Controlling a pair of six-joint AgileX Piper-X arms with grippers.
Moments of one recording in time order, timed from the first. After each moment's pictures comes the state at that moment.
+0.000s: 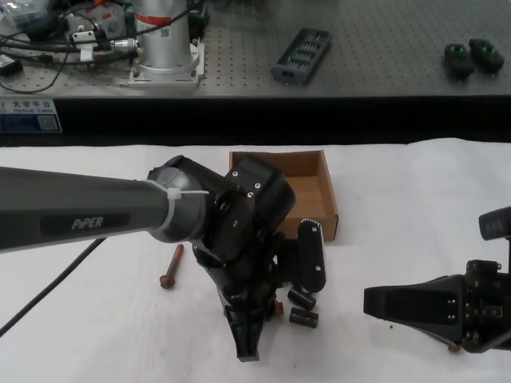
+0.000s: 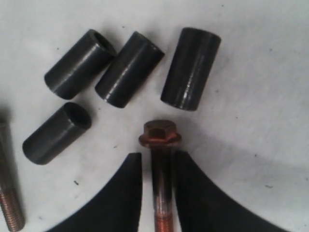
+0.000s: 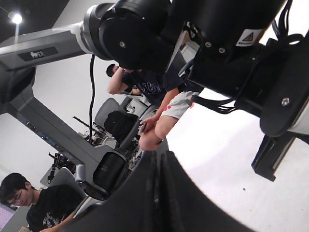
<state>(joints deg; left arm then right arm) -39.4 110.7 -69.9 37.2 3.7 51.4 21.5 87.8 -10.8 -77.4 -68.8 62.4</state>
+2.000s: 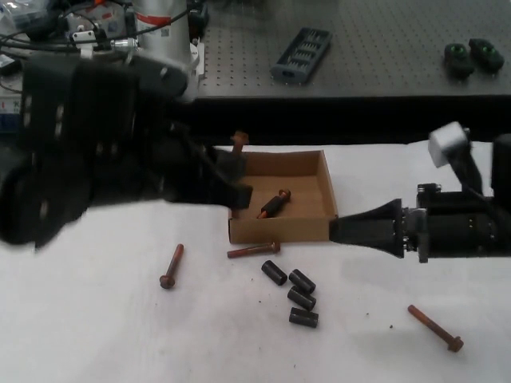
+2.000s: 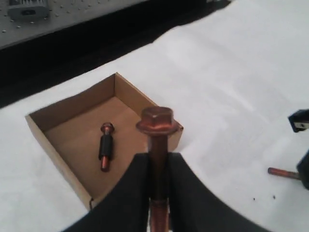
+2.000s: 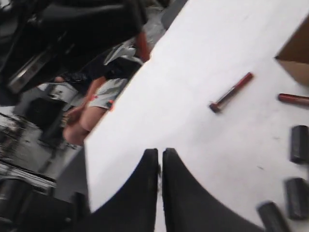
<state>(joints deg) -26.5 83.3 -49.9 0.5 19.7 -1.8 21.5 87.9 -41.7 1.2 -49.0 12.3</state>
